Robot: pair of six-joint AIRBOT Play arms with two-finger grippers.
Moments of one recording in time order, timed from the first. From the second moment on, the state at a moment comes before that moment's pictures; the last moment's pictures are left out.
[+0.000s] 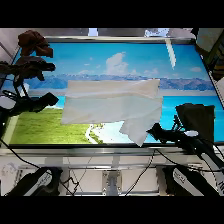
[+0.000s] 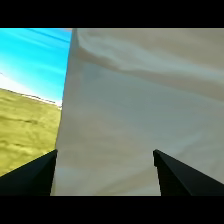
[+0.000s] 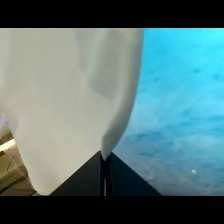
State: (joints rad) left arm 0.24 -1.01 0.83 1.09 -0.88 -1.39; right arm -0.23 -1.01 0.21 -0.48 0.82 1.20
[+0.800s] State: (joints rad) left arm 0.24 -1.32 0.83 1.17 -1.06 -1.48; right arm -0.23 -1.01 0.30 -0.47 0.87 1.20
